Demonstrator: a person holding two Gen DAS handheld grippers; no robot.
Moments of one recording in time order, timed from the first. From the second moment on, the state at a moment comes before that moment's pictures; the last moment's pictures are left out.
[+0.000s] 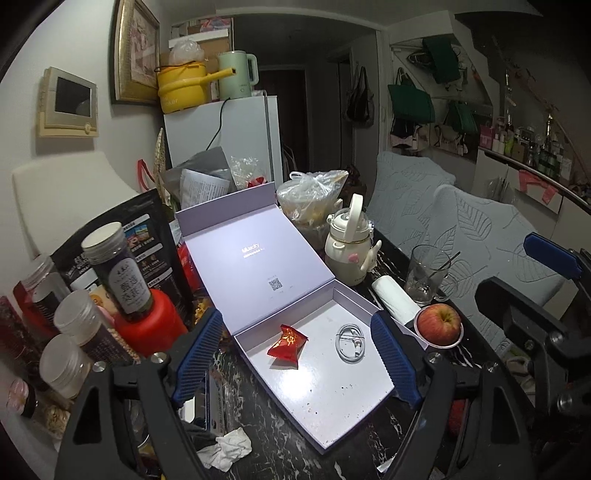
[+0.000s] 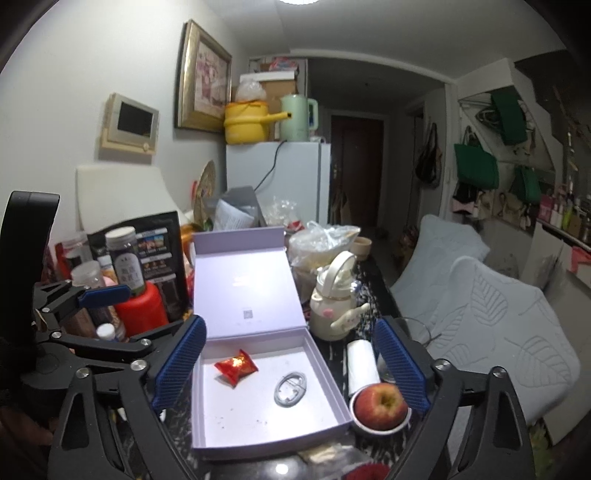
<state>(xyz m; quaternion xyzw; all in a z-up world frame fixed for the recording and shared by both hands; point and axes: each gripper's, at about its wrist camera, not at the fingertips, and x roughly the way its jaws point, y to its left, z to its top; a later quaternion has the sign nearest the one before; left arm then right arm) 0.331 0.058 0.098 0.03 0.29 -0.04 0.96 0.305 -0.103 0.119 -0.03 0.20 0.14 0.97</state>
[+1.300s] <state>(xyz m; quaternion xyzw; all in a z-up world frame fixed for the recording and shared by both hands) 0.206 0.074 0.040 0.01 0.30 -0.08 0.95 0.184 -0.118 0.046 0.00 0.25 0.13 0.96</state>
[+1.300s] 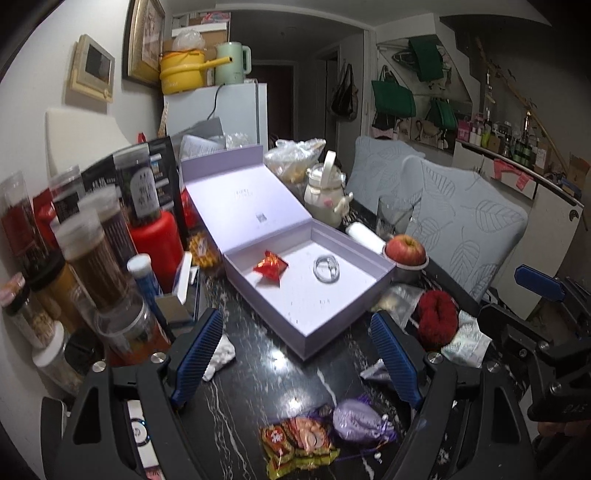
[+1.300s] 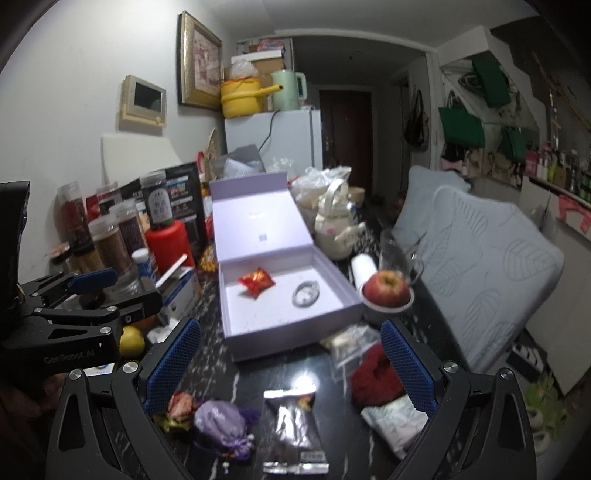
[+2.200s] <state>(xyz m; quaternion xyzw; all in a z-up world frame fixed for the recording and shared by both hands) 0.211 0.084 -0.078 0.02 0.43 -0.11 0.89 0.186 -0.118 -0.037 0.00 0.34 0.14 0.93</state>
